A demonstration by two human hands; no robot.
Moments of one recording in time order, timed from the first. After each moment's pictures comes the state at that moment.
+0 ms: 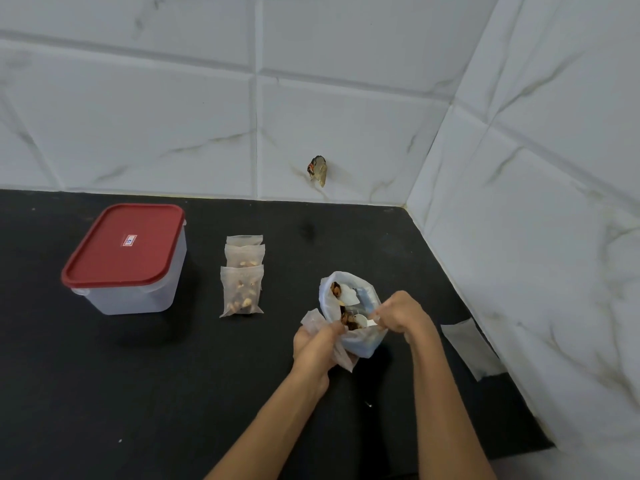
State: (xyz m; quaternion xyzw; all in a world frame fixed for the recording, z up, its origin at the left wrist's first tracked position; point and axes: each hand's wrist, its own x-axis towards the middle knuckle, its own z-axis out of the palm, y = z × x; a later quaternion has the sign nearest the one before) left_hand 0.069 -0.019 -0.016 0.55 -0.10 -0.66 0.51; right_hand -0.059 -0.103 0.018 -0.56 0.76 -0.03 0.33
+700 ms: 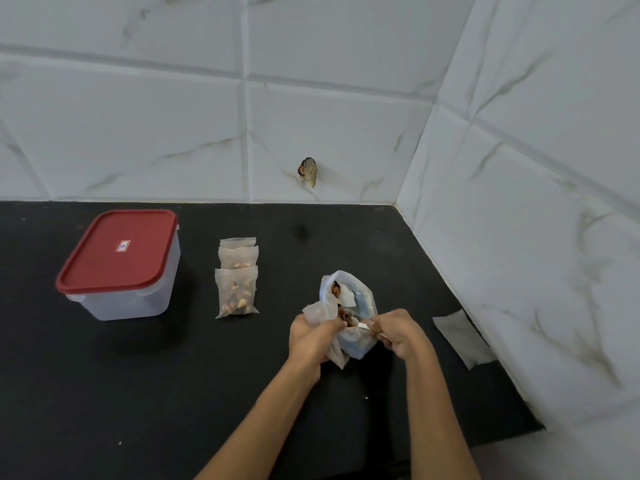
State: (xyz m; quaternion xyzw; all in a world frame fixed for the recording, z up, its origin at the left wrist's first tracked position) left_hand 0.071 -0.025 -0.017 0.62 -0.18 -0.60 0.47; right_hand -0.069 -0.082 -0.003 -0.39 0.77 -0.16 0.49
